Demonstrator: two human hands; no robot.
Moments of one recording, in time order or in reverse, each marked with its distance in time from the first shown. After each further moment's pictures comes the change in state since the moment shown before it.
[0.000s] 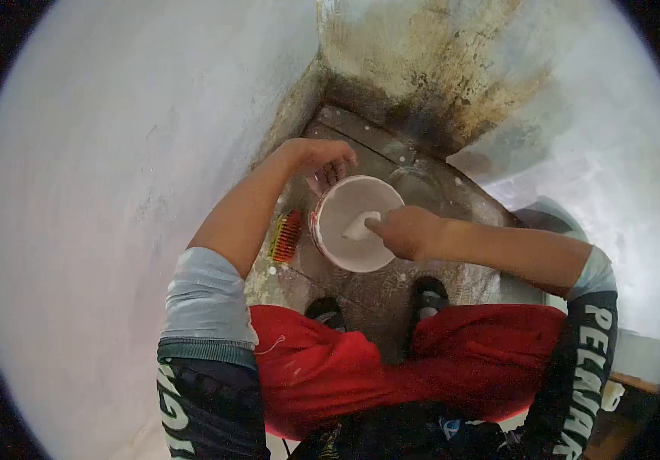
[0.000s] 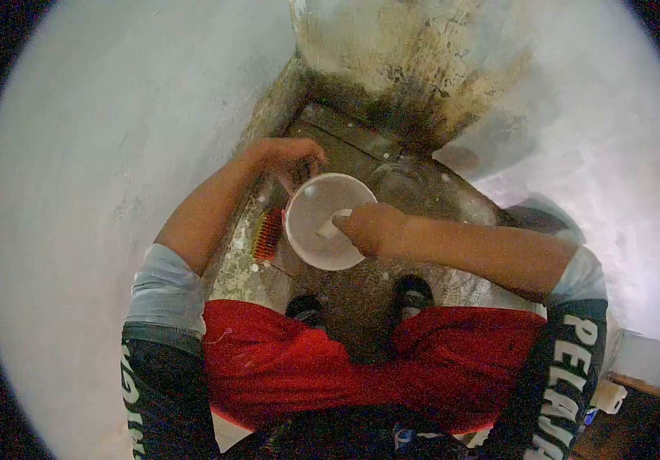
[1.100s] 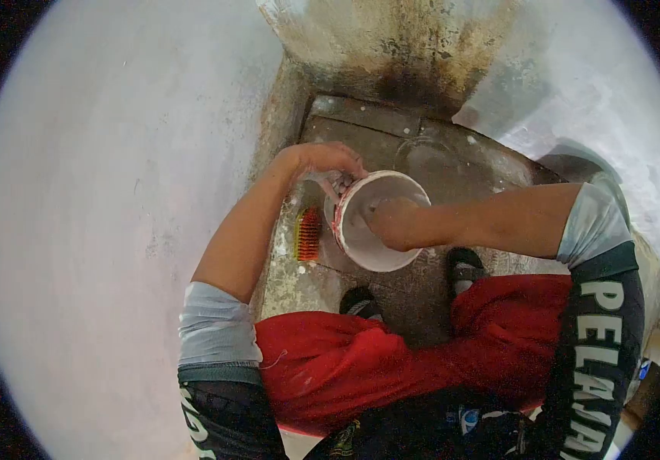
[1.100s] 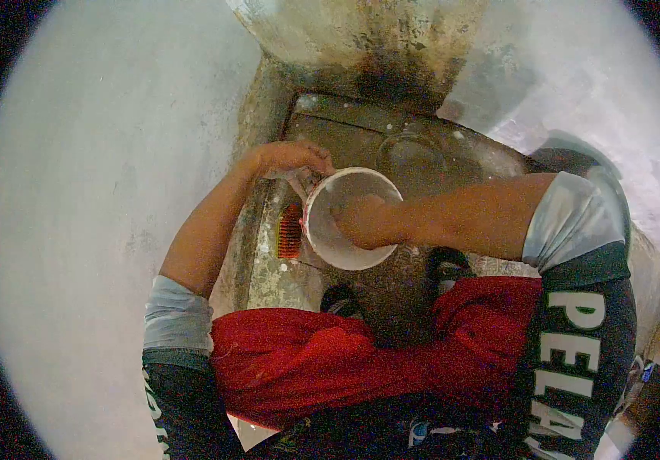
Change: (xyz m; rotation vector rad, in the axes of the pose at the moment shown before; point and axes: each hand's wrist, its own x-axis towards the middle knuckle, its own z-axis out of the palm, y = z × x) left_hand -0.027 0.032 0.045 0.180 -0.061 0.069; right_hand 0.053 0.002 0.081 0.061 0.190 -0.116
